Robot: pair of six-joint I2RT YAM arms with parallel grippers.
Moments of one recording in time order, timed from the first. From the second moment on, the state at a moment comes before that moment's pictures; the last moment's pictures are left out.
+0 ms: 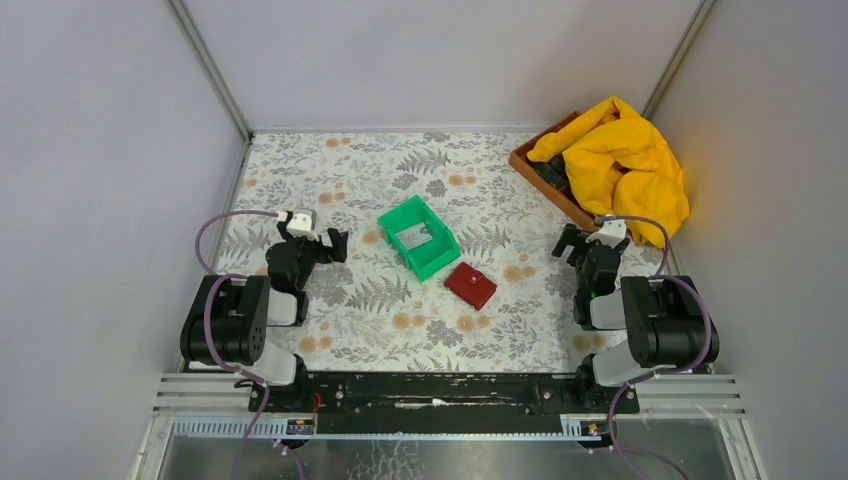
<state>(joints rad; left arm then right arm) 0.03 1.51 0.22 1.17 0.24 -0.05 0.00 1.51 0.19 1.09 0.21 0.14</state>
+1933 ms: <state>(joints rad) -0.75 1.34 0.65 0.29 -0.68 -0.22 0.27 1.57 1.09 -0.12 0.19 0.30</state>
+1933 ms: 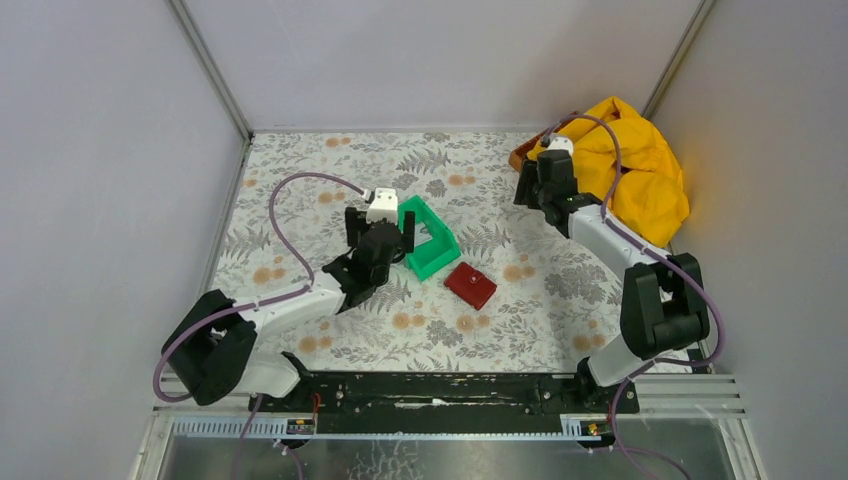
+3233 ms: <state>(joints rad) -0.75 1.44 0.68 0.20 -0.71 -0.55 0.59 1.57 0.77 0.19 0.08 0.30</state>
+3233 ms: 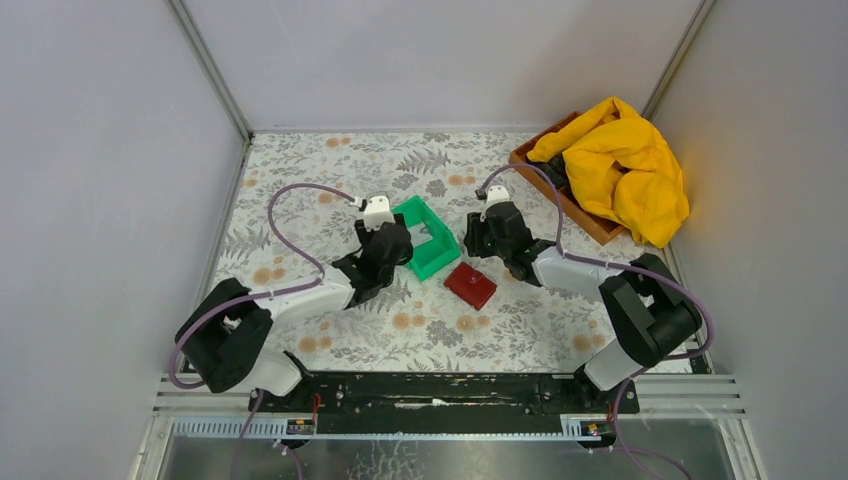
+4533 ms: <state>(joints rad) -0.63 1.70 0.86 -0.02 -0.58 -0.79 0.59 1.64 0.79 0.17 0.06 0.32</state>
